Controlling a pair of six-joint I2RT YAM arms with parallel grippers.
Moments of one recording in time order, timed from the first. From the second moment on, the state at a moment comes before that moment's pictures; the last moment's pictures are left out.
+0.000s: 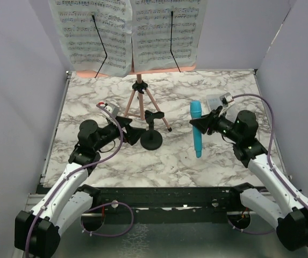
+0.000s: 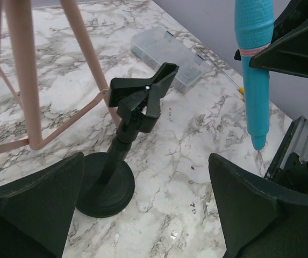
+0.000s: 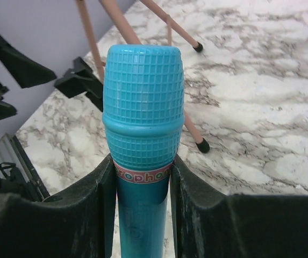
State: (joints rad) left arm -0.33 0.80 0.53 0.21 0.54 -0.32; right arm 0.29 0.94 0.66 0.10 -0.51 0.33
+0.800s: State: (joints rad) left arm -0.57 0.93 0.64 0.29 0.23 0.07; right arm 0.29 0.68 0.50 0.32 -0.63 0.29
